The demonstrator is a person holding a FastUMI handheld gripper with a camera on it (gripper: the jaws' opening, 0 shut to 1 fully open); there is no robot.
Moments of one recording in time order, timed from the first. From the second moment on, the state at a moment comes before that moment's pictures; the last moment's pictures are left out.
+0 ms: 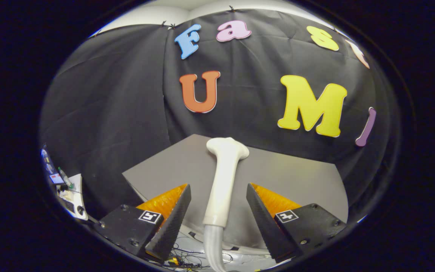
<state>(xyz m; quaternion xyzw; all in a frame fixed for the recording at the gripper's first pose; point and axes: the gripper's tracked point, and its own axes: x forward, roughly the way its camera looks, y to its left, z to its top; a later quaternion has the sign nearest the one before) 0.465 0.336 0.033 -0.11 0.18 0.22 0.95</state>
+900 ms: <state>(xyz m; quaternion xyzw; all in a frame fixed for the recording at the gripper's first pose) 0.495 0.350 0.010 -0.05 0.25 0.21 0.94</state>
